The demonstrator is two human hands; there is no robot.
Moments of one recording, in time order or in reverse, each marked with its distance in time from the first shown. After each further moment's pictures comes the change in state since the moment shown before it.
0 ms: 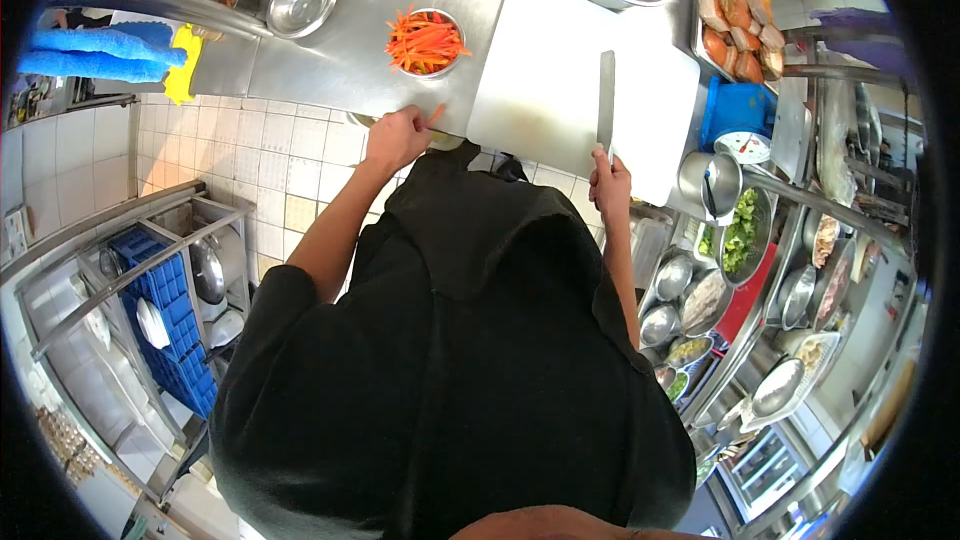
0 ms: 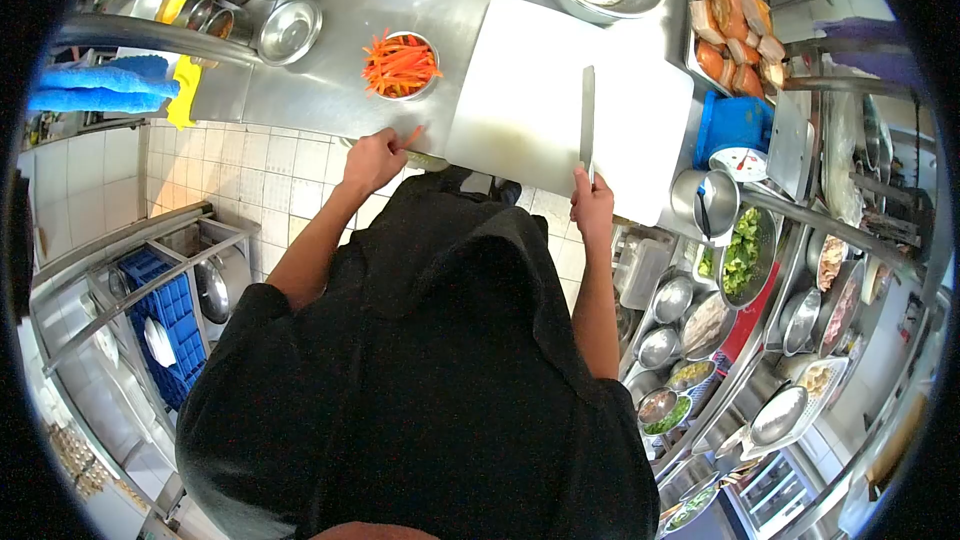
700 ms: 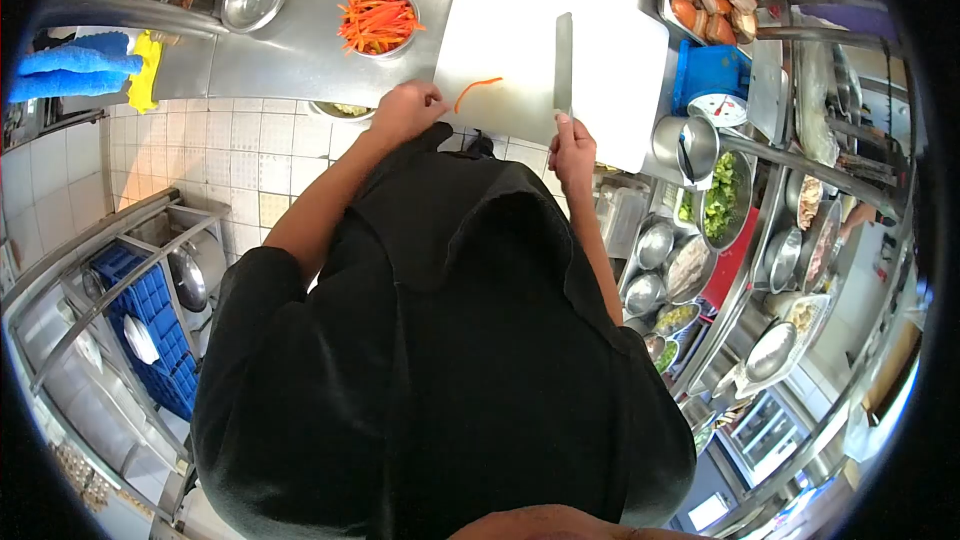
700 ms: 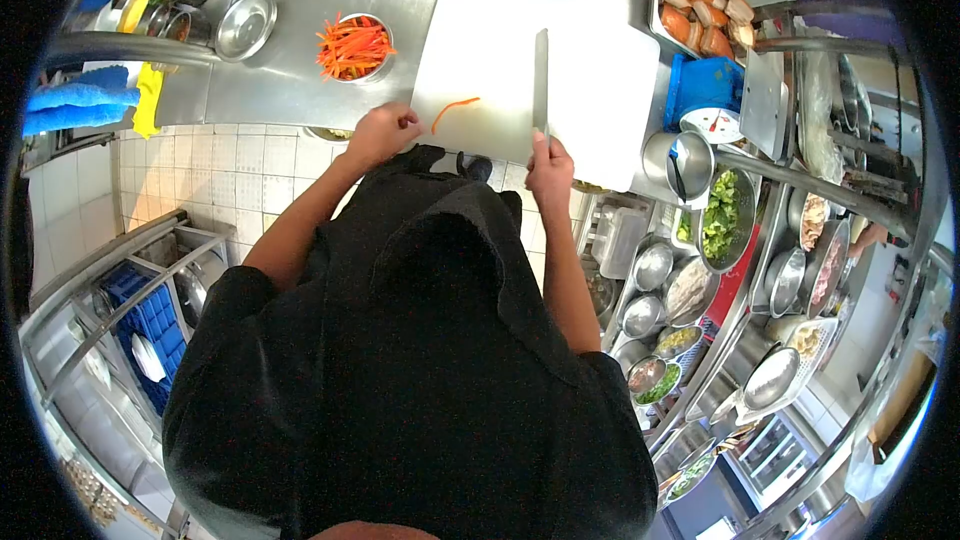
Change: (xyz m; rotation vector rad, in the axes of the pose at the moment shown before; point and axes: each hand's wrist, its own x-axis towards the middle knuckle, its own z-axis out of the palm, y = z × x) left_hand 0.024 0.040 0.049 -0.160 -0.045 0.324; right_hand -0.016 -0.011 0.021 0.180 0.006 -0.061
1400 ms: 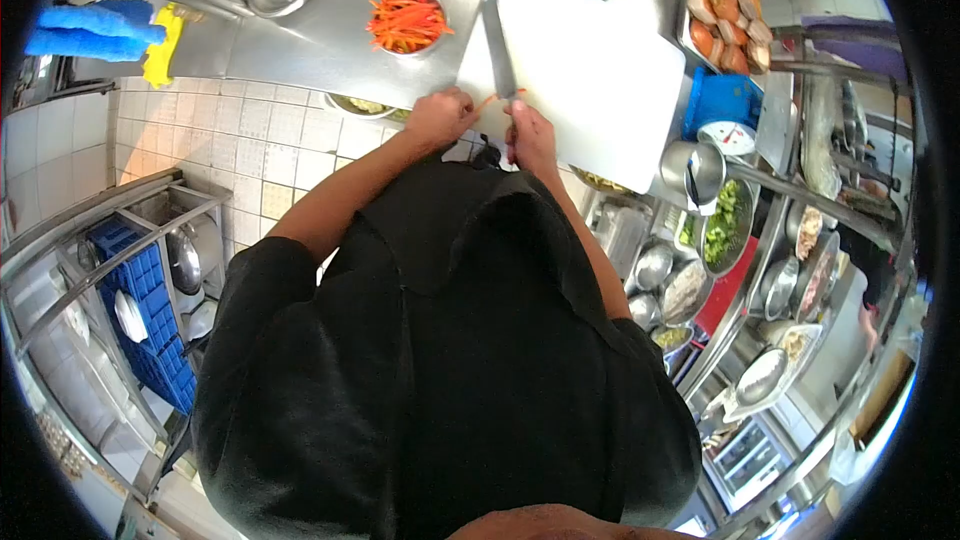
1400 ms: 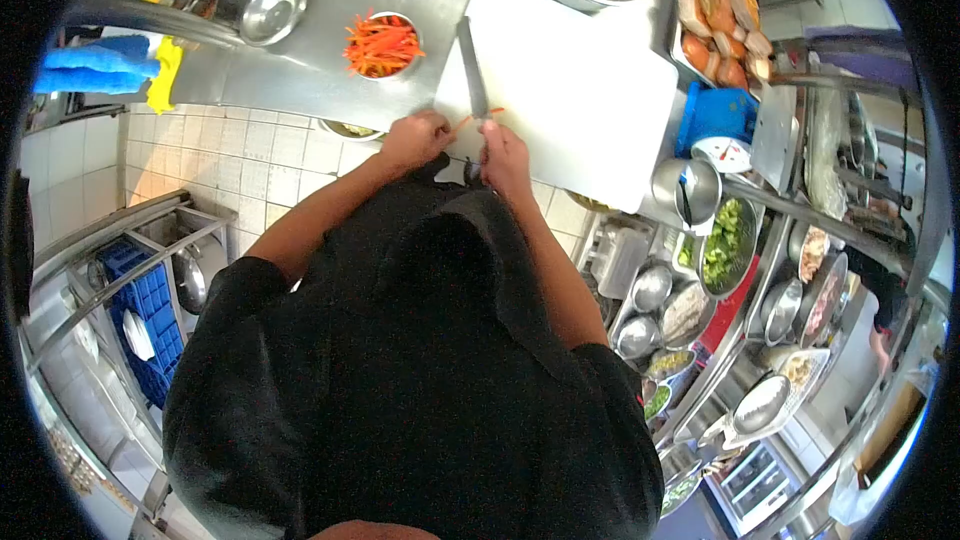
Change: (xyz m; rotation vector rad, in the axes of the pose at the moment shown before) left_hand 0.002 0.001 0.030 0.108 0.080 0.138; right_hand -0.002 -0.019 0.087 -0.073 -0.279 0.014
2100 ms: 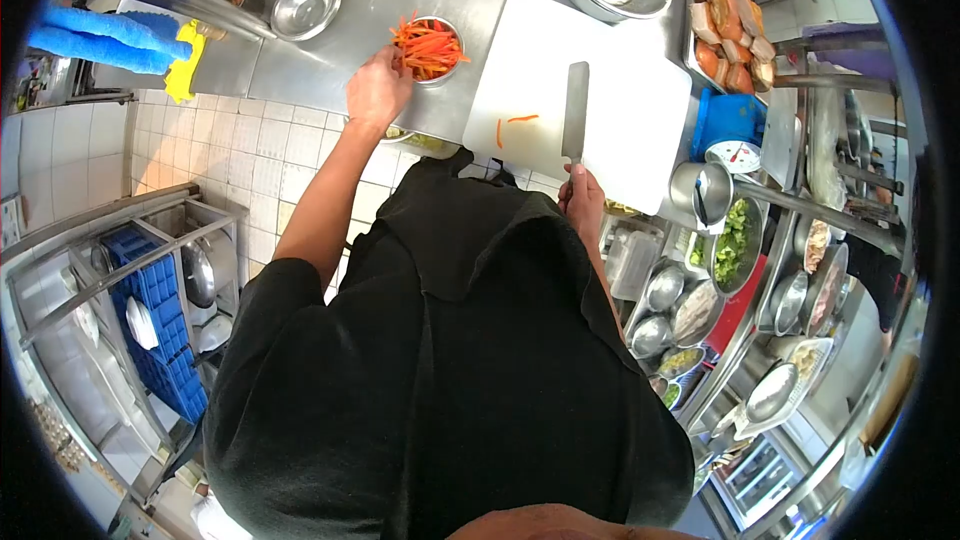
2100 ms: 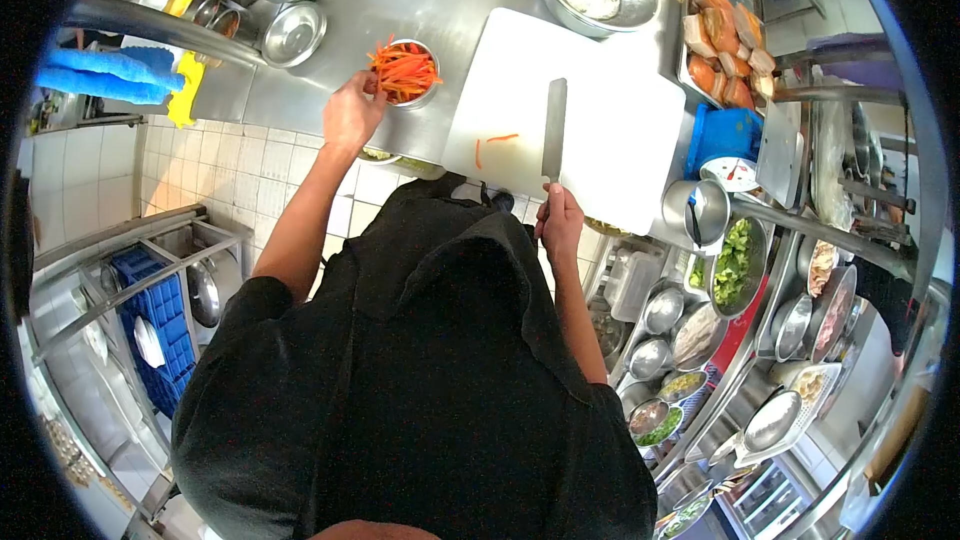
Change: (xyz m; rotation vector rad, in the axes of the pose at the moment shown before) left_hand 0.019 -0.021 -0.134 0.099 0.400 -0.412; right_hand -0.045 0.029 -0.059 0.131 0.208 -0.018
